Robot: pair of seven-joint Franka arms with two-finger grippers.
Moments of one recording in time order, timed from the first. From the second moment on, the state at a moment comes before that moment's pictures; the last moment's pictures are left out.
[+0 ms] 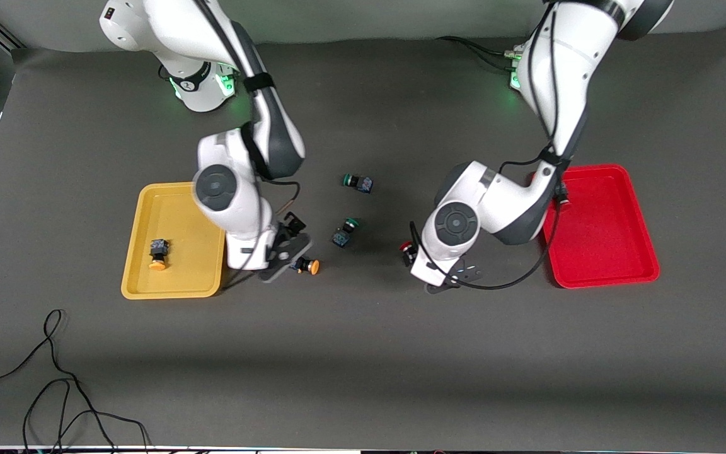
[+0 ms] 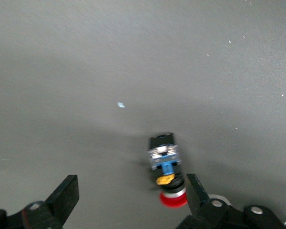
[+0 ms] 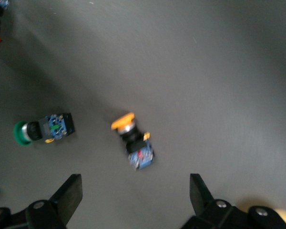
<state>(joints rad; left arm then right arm) -0.45 0.71 -0.17 -1.53 0.04 2.13 -0.95 1.11 0.59 -0.70 -1.74 0.47 2.22 -0.62</state>
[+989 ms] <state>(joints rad) -0.48 0.76 -0.15 -1.51 0.04 2.22 -1.02 1.09 0.76 -0.59 -1.86 0.53 2.65 -0.80</state>
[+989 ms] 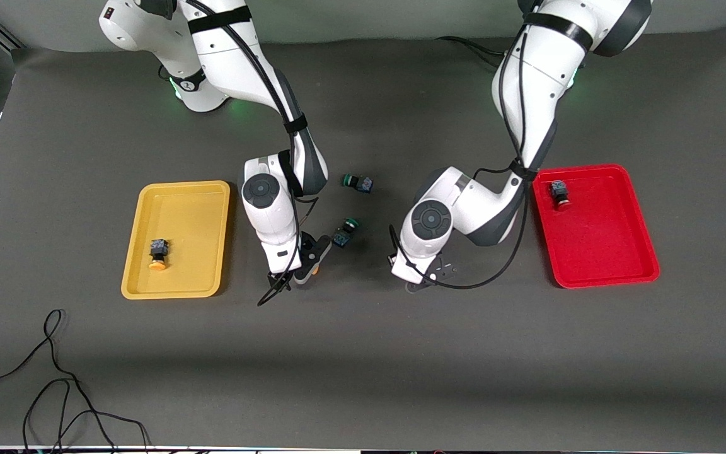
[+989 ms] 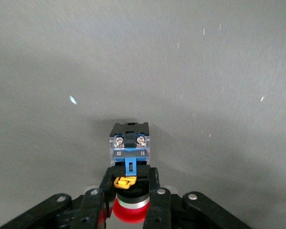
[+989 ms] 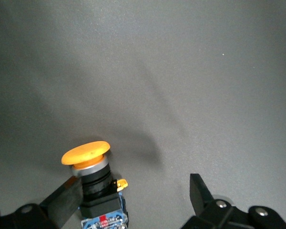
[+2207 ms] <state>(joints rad) 0.19 0.13 -0.13 -2.43 0.08 2.42 -0.10 1.07 0.74 -0.58 -1.87 0.57 2.59 -0.82</state>
